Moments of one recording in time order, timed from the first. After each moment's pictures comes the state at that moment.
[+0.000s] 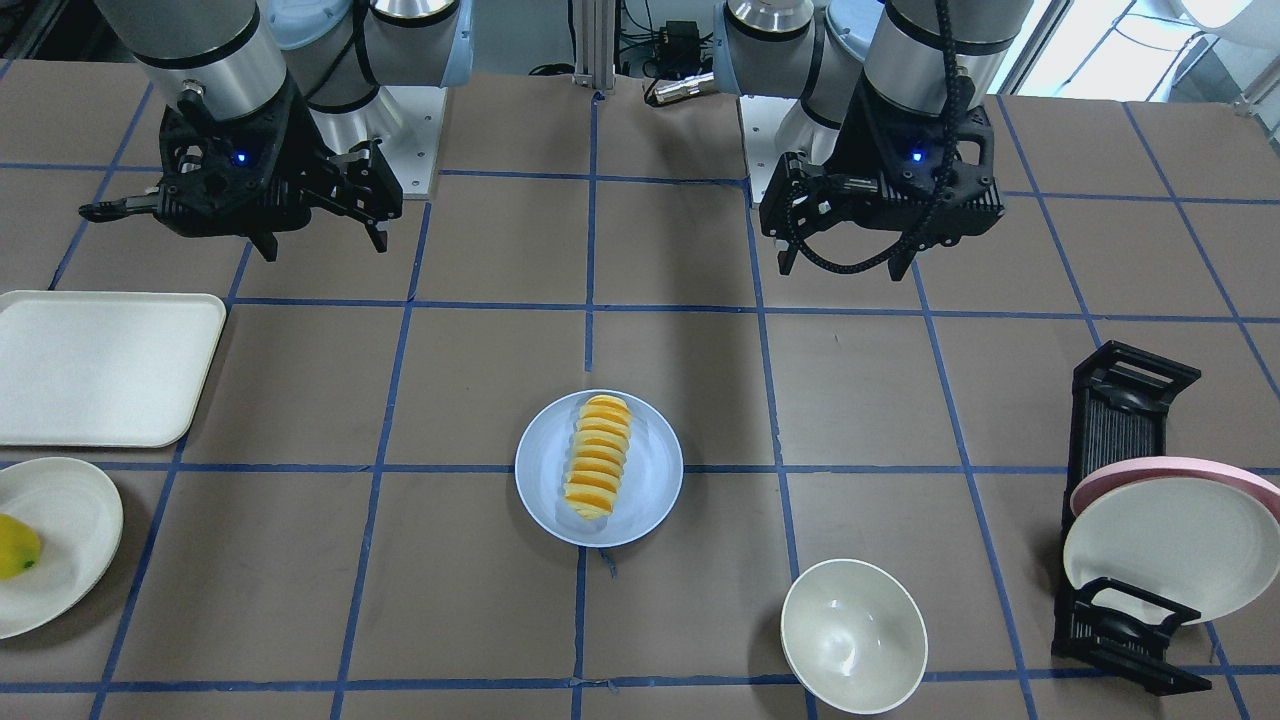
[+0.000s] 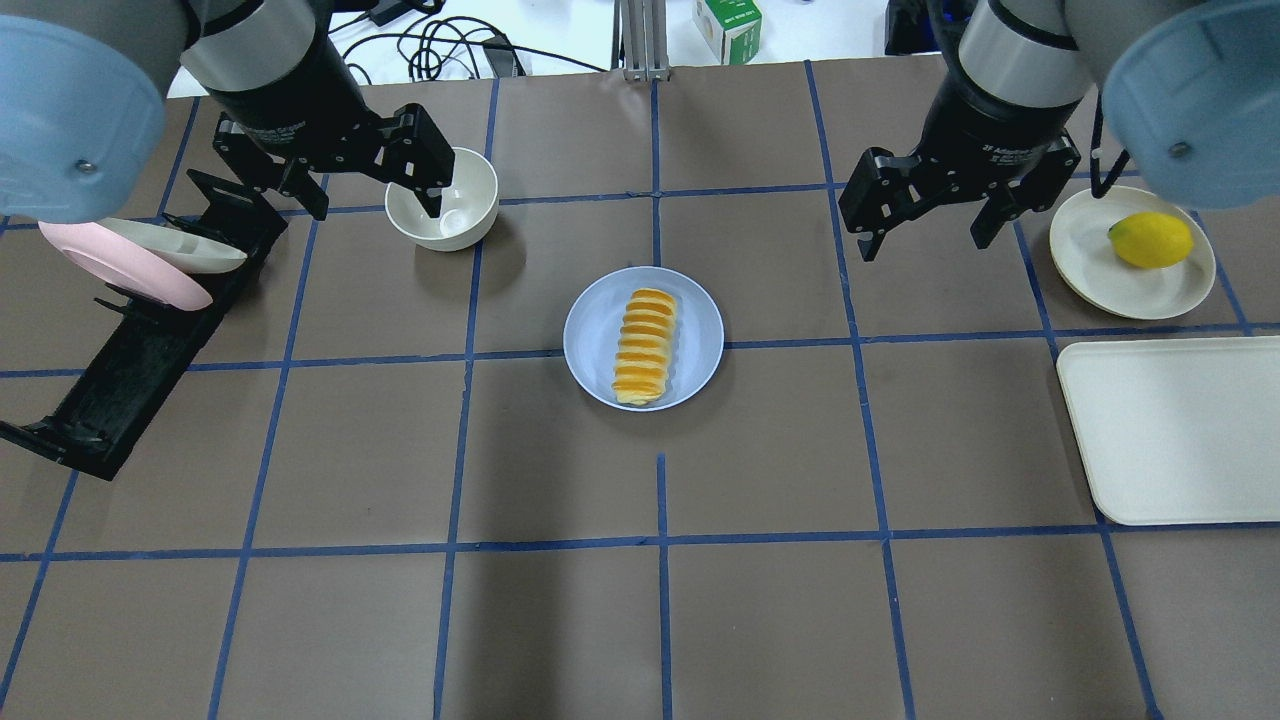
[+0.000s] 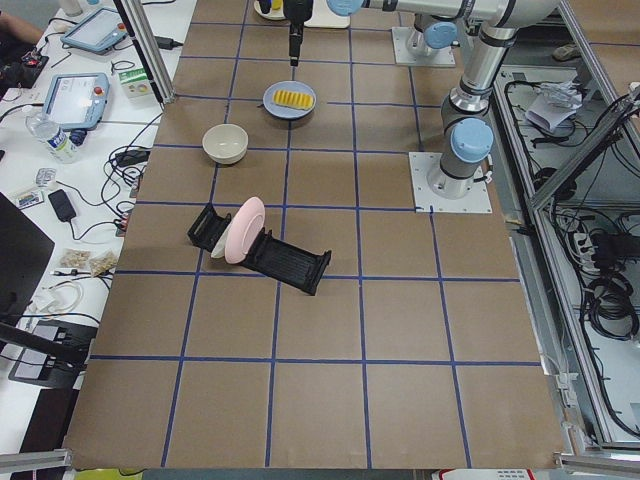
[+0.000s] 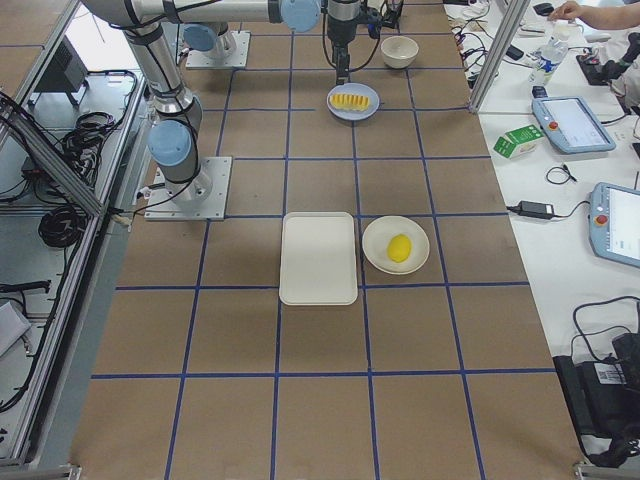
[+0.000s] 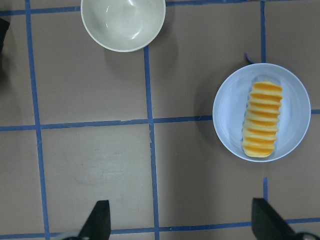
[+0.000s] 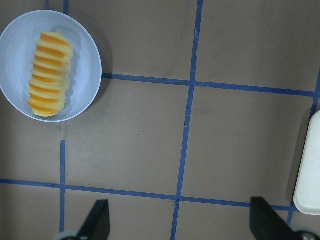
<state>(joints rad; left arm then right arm) -1.63 -1.60 -1.51 -1.52 1.57 -0.02 1.60 -1.57 1.58 -1.55 -1.54 -0.07</state>
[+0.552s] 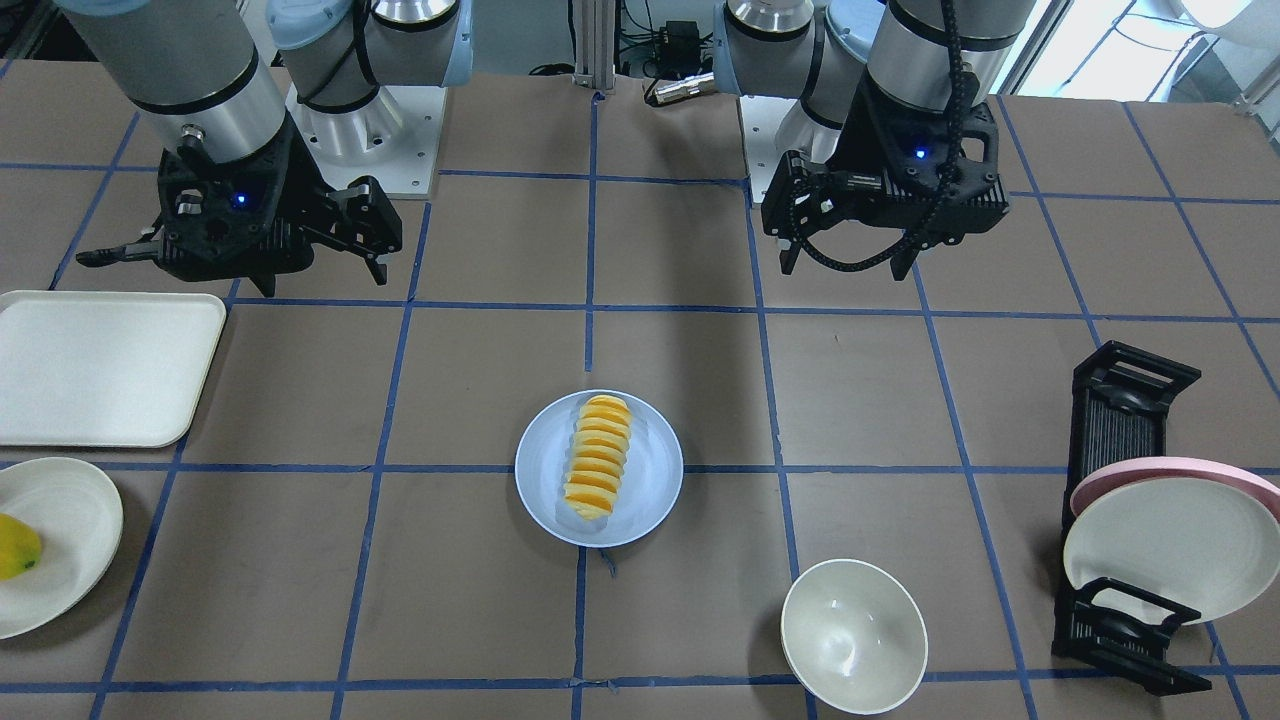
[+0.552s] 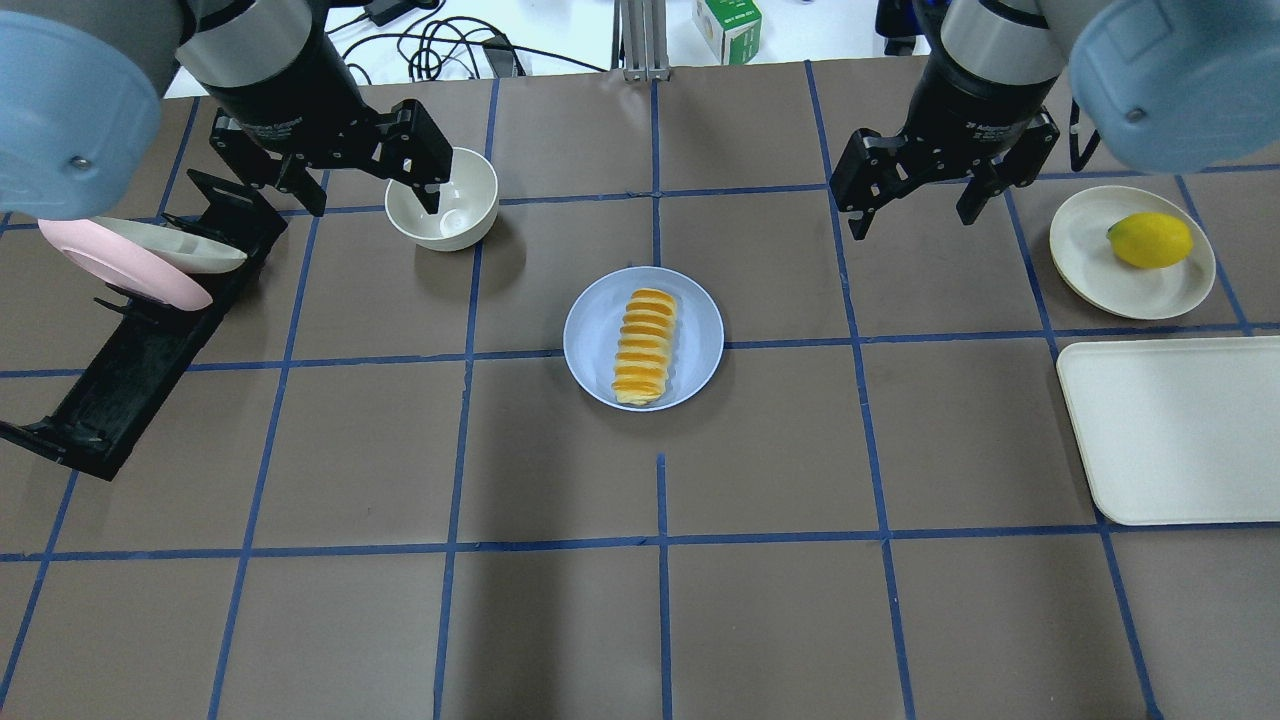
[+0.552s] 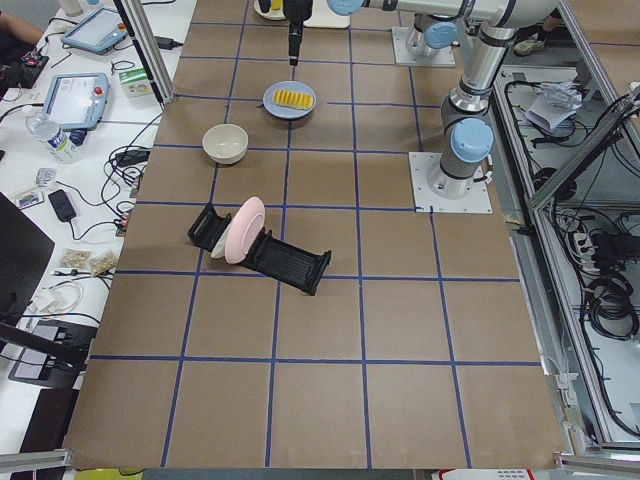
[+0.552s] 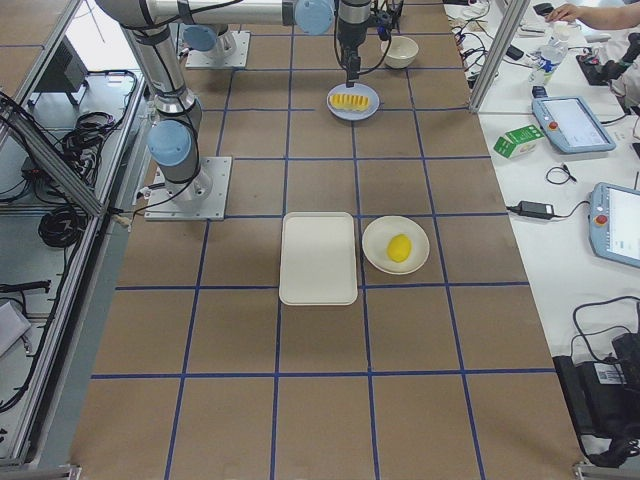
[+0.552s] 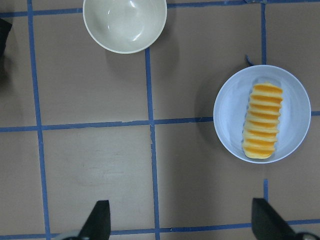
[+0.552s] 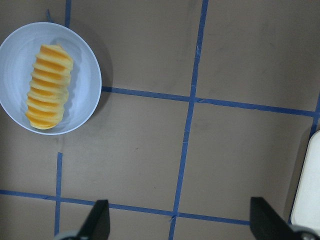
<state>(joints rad) -1.63 -1.60 -1.50 -1.52 1.57 -0.02 1.60 -1.50 1.53 -1.58 -1.54 -0.10</state>
